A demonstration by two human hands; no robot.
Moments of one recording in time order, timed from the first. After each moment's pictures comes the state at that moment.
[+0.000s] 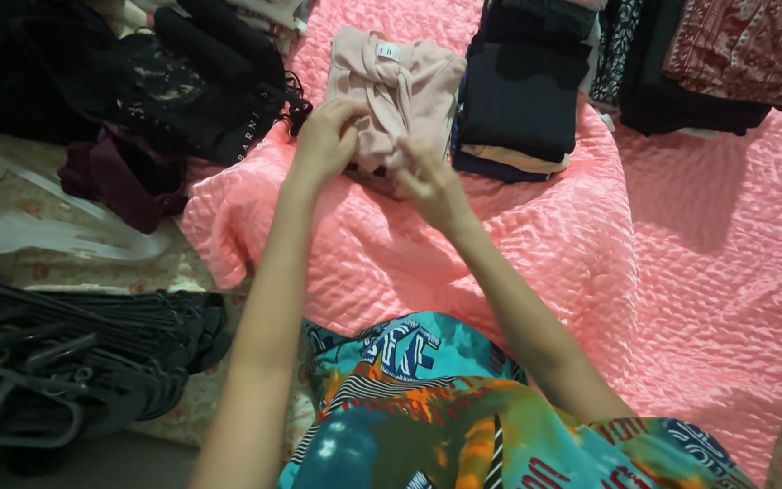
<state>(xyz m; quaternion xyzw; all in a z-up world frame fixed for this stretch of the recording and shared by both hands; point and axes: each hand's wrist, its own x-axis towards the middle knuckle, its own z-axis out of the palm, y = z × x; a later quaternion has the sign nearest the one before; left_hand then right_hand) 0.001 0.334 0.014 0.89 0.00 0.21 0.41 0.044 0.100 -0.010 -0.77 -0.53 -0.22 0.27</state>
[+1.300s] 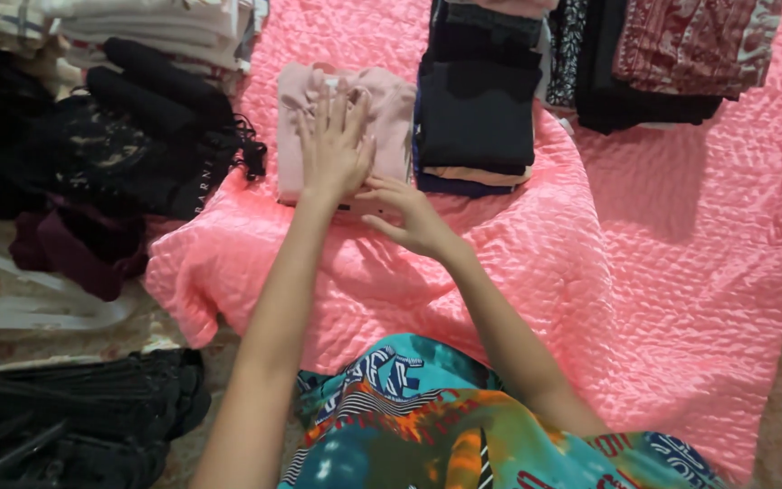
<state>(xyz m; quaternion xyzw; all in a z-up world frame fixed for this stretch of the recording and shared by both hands) 0.077 0.280 -0.020 0.97 0.04 0.16 0.16 0.057 0.081 0.026 -0.73 -0.46 0.13 0.48</state>
